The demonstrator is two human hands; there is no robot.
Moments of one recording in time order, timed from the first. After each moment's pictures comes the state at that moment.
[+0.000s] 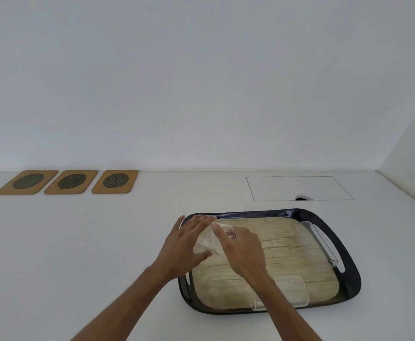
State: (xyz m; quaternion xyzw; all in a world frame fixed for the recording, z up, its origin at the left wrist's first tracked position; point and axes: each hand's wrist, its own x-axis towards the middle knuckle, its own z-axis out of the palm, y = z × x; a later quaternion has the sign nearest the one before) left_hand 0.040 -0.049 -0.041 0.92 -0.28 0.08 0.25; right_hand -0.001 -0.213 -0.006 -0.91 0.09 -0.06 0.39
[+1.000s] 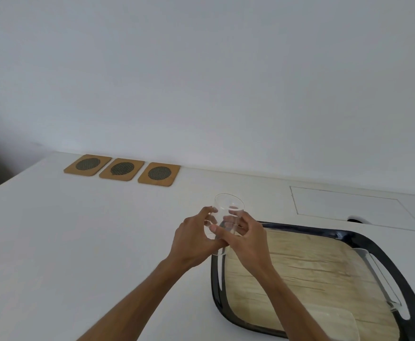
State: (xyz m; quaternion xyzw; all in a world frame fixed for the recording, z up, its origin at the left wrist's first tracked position) left_hand 0.034 -0.011 -0.011 0.90 -0.06 0.12 0.42; right_hand 0.042 -0.158 -0.016 -0.78 -0.03 -0.03 0.62
